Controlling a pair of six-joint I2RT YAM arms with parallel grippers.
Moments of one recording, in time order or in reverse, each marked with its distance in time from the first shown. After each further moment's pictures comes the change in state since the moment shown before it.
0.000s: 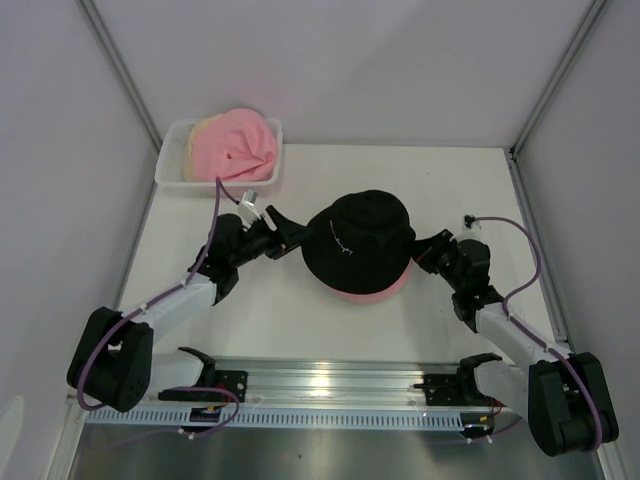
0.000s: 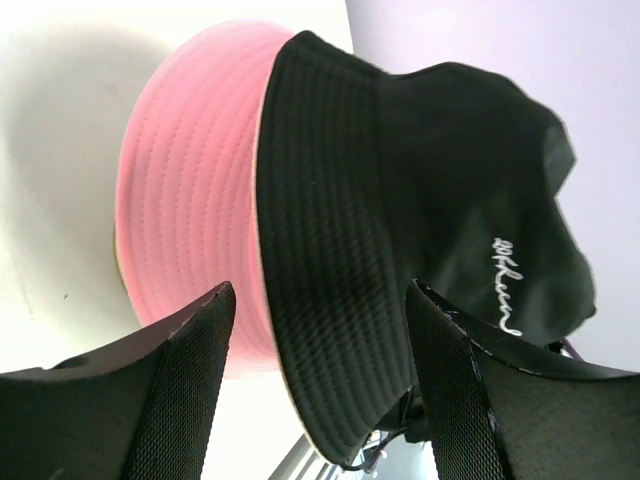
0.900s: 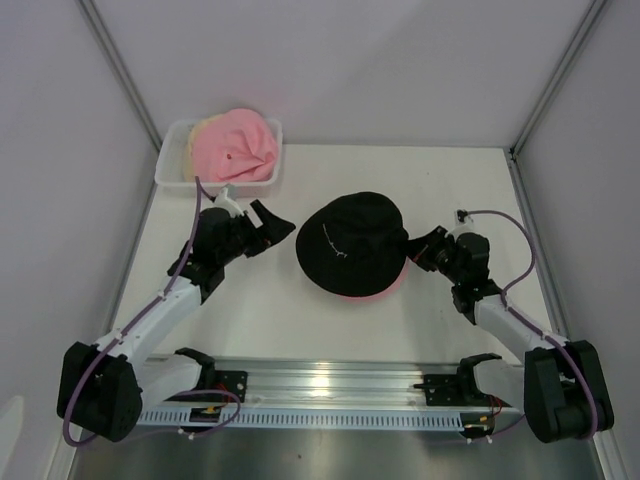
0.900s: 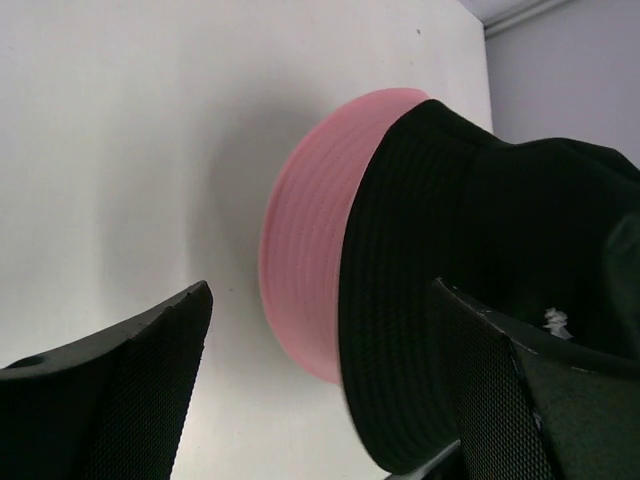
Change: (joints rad) left arm 0.052 -0.175 0.127 -0.481 -0.274 0.249; right arm -0.026 0.045 0.066 -0.024 -0.156 -0.037
